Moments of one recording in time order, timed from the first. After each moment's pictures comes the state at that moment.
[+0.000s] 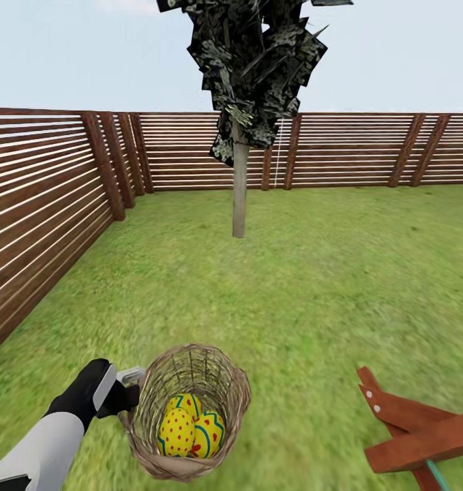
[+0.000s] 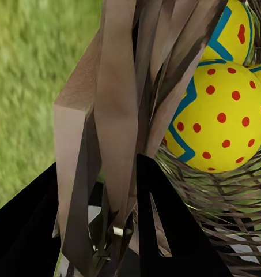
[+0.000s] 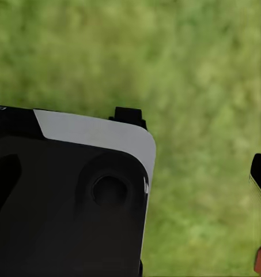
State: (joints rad) left arm -0.70 0.10 0.19 -0.57 0.14 1.00 0.05; right arm -0.25 -0.04 -0.02 0.05 0.12 -0.17 0.03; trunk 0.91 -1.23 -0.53
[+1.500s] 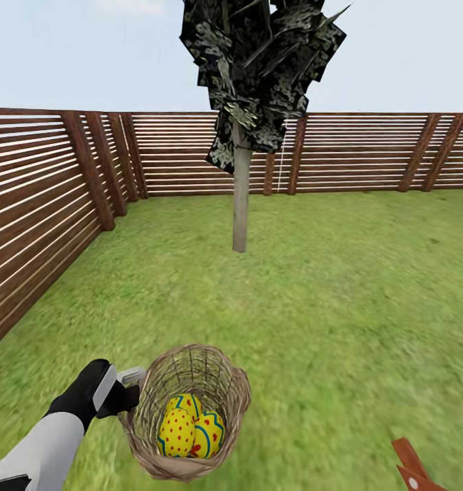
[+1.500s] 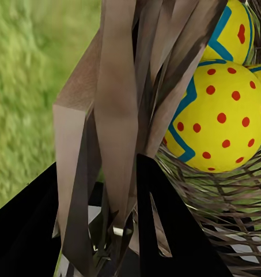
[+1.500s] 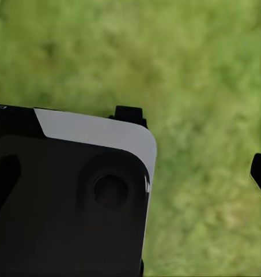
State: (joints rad) left arm -0.70 0.10 0.19 -0.56 0.14 0.99 0.05; right arm -0.25 -0.04 -0.01 0.05 0.12 -0.16 0.03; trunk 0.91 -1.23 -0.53
